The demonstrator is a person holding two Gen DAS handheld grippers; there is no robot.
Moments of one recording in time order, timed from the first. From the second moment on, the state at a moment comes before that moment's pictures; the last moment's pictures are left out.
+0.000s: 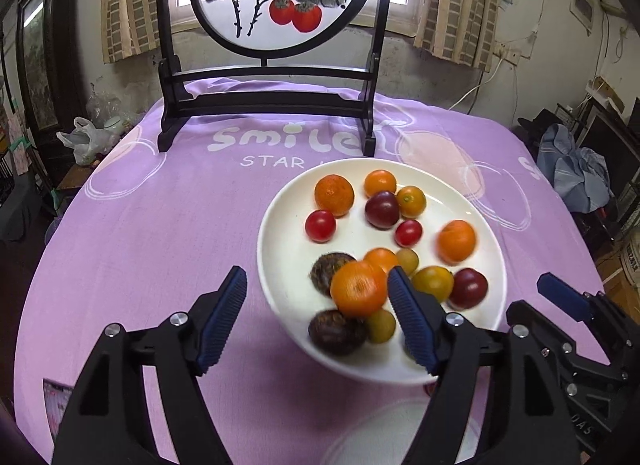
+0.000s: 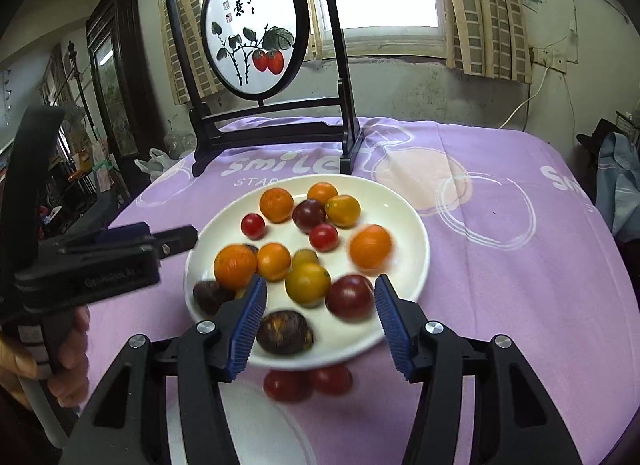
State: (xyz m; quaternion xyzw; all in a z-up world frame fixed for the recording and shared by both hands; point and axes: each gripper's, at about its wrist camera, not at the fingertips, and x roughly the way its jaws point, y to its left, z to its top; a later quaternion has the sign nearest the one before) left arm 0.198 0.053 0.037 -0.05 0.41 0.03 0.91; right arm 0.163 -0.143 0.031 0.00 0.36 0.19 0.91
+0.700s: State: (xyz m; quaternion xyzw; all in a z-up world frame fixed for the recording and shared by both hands) left arm 0.128 0.014 -0.021 -0.06 0.46 -0.02 0.89; right arm 0.115 -0.152 -0.028 -0.09 0.42 0.19 0.88
